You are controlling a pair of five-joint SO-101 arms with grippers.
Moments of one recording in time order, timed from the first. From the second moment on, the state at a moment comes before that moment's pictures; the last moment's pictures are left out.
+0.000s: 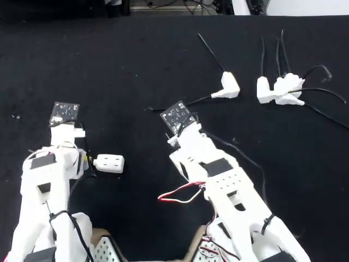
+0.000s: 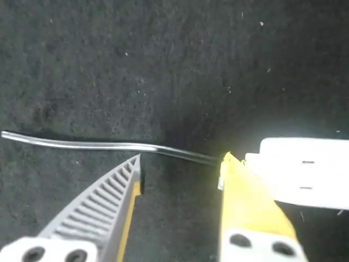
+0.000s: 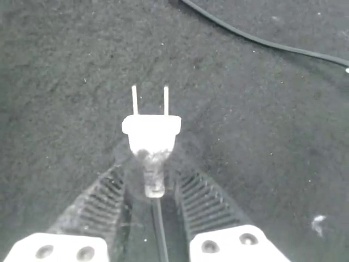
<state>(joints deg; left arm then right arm) -21.3 -37.8 69.3 40.0 -24.4 -21.2 -39.1 72.6 31.3 15.5</state>
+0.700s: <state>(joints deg) 3.0 -38.2 58.8 61.0 -10.3 -21.2 -39.1 72.6 31.3 15.5</state>
